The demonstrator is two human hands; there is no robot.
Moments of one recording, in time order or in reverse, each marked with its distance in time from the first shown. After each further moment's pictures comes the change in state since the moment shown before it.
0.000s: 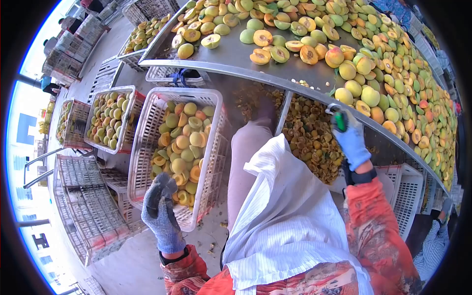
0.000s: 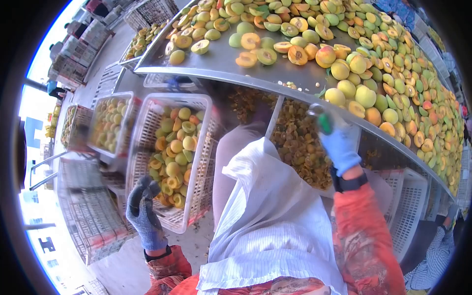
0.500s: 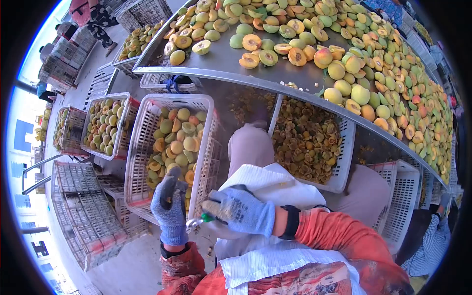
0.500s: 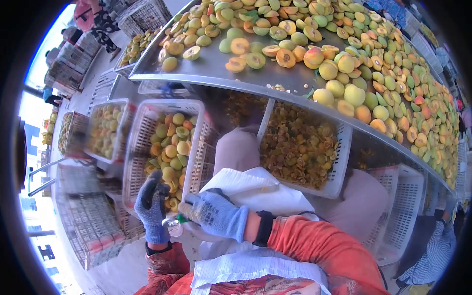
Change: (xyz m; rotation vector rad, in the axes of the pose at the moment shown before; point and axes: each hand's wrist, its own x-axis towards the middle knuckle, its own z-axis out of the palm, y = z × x) left_hand 0.003 -0.022 0.015 0.163 -0.193 0.052; right_hand -0.098 -0.181 0.086 0.326 -0.464 -0.773
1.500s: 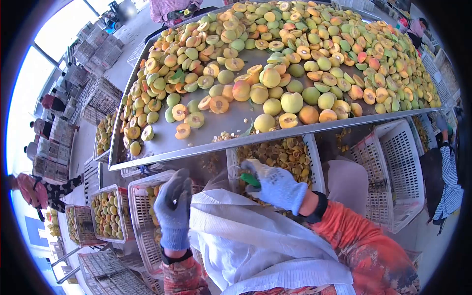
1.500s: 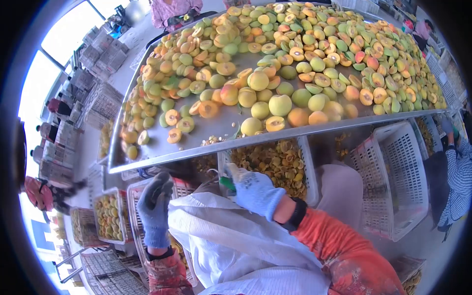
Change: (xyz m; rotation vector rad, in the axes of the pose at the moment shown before) left_hand 0.087 0.099 0.166 -0.137 -0.460 0.184; right_hand -0.100 0.084 -0.149 -0.074 0.284 0.838
